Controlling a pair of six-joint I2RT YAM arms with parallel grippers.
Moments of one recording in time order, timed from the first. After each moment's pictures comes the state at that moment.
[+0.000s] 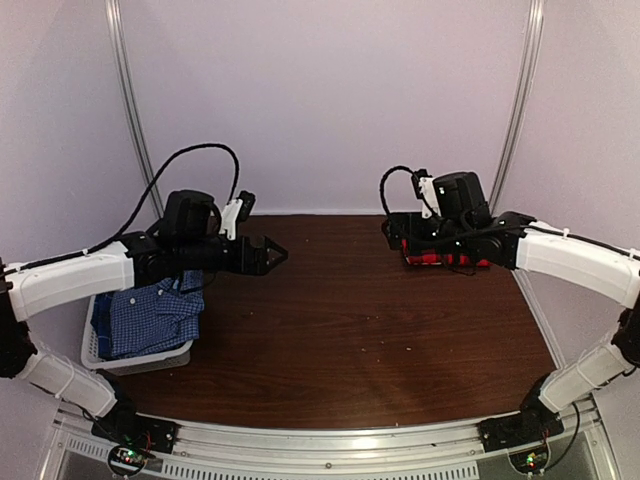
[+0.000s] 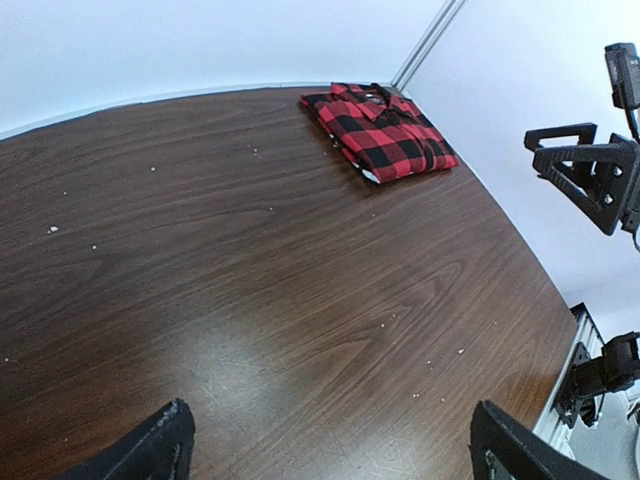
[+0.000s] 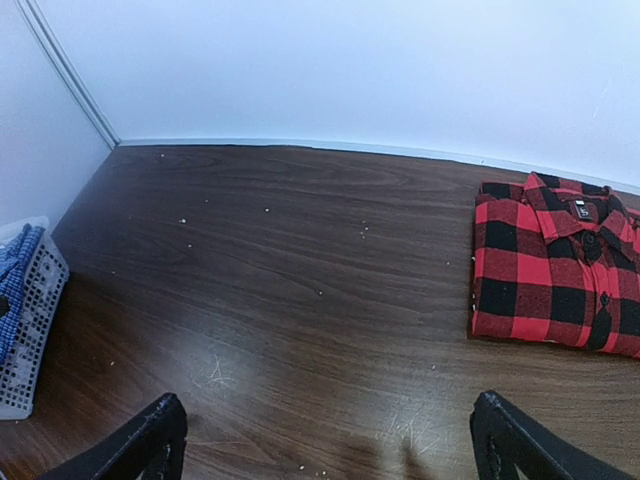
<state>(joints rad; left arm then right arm) -0.67 1.34 0.99 -0.14 0.20 -0.38 0.66 1.41 1.17 -0.27 0.23 0.33</state>
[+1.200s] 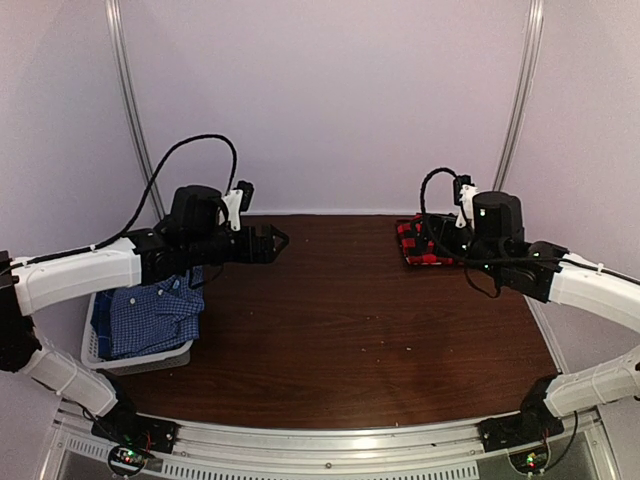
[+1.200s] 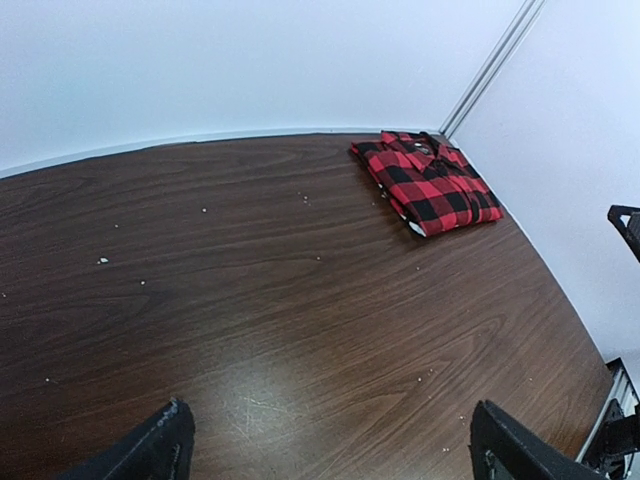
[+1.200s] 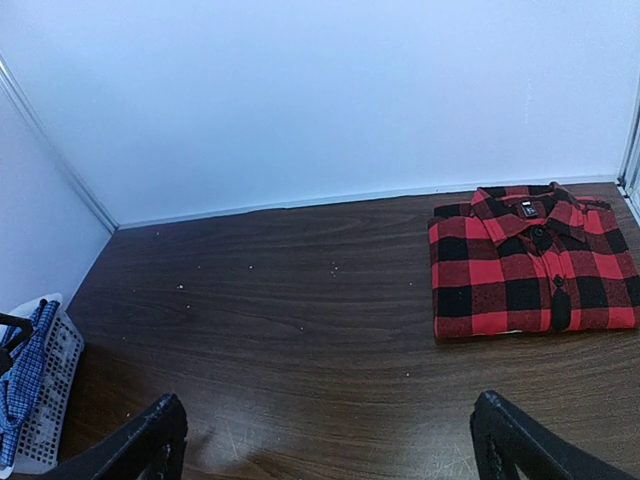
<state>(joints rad) -0.71 1.38 1.03 -0.08 0.00 -0.40 0.67 1.14 0.90 -0.10 0.34 0.45</state>
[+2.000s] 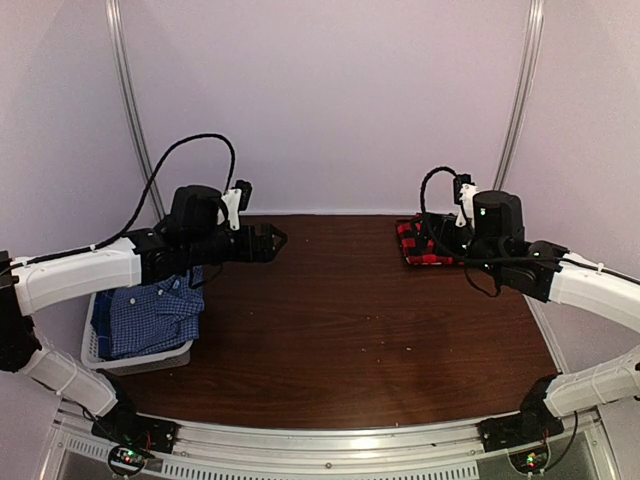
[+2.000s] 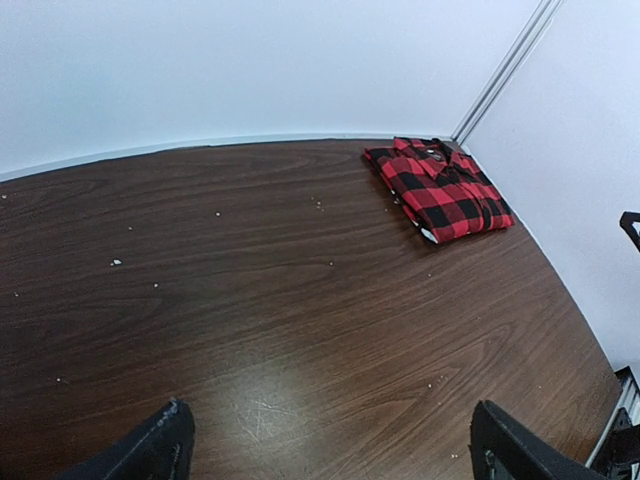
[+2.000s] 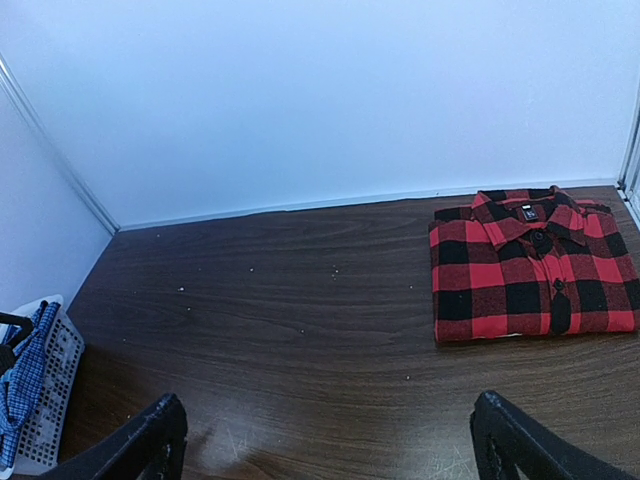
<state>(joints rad) -0.71 1.38 1.03 -0.08 -0.04 -0.40 0.67 1.14 0.90 -0.10 0.34 0.45</state>
